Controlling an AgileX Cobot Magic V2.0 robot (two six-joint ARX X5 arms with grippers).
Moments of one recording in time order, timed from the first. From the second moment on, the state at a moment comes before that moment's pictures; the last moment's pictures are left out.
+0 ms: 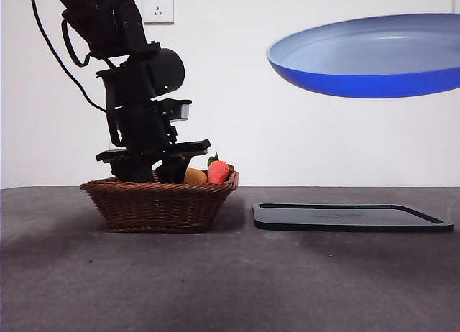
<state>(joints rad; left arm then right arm) -0.43 2.05 1.56 -0.65 0.03 -0.05 0.08 0.88 0.96 -0.91 -0.34 0.13</state>
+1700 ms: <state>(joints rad) -0.83 1.81 1.57 -0.72 0.19 -0.05 0.08 1.38 0.96 -0.63 -0.44 0.26</state>
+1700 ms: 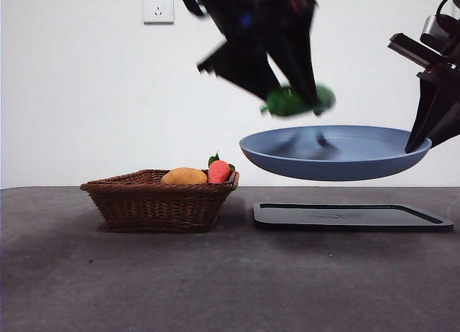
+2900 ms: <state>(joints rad) -0.85 1.74 1.57 -0.68 0.16 -0.03 0.08 1.38 0.96 -0.70 -0.49 0.31</state>
